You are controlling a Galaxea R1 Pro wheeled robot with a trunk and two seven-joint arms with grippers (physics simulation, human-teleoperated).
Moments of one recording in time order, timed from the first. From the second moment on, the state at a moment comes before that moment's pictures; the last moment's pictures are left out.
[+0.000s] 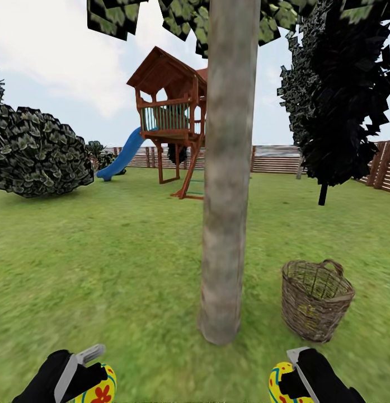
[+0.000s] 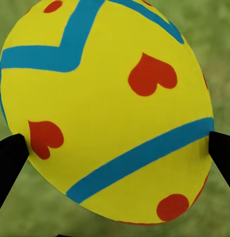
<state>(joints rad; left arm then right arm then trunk) -0.41 0.11 0.32 -0.69 0.14 0.85 0.00 -0.29 -0.16 0.08 -0.97 0.07 0.98 0.09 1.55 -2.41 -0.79</state>
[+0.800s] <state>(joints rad) -0.41 0.15 0.32 -0.69 0.15 0.85 0.00 -0.29 -0.17 0.08 -0.97 0.08 0.98 0.09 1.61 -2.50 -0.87</state>
